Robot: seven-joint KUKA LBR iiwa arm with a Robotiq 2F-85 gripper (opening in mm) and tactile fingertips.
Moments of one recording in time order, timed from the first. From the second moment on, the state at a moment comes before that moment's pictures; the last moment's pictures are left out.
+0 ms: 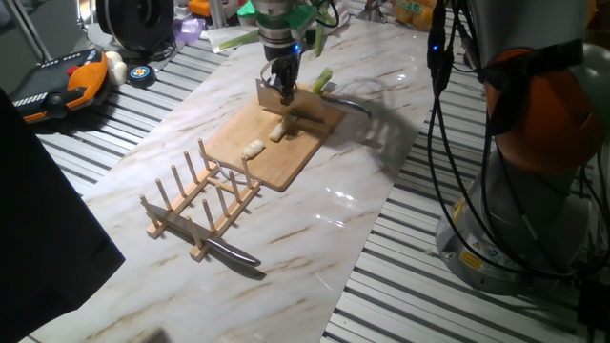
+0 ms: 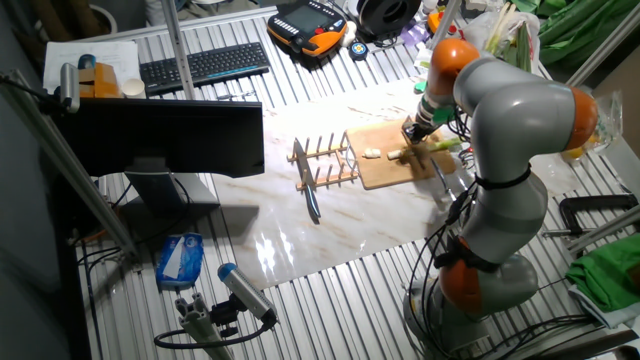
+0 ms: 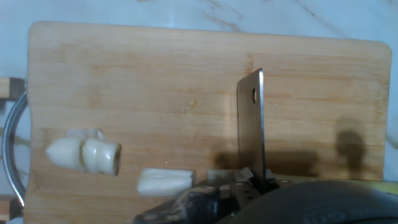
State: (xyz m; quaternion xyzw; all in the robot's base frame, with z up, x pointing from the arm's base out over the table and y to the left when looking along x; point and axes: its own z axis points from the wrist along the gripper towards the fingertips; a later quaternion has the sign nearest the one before) arm 0.520 -0.142 0.089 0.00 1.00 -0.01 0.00
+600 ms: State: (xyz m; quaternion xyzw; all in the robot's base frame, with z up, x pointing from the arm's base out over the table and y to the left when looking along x) arm 0.518 -0.141 0.083 0.00 1.00 -0.02 0.01
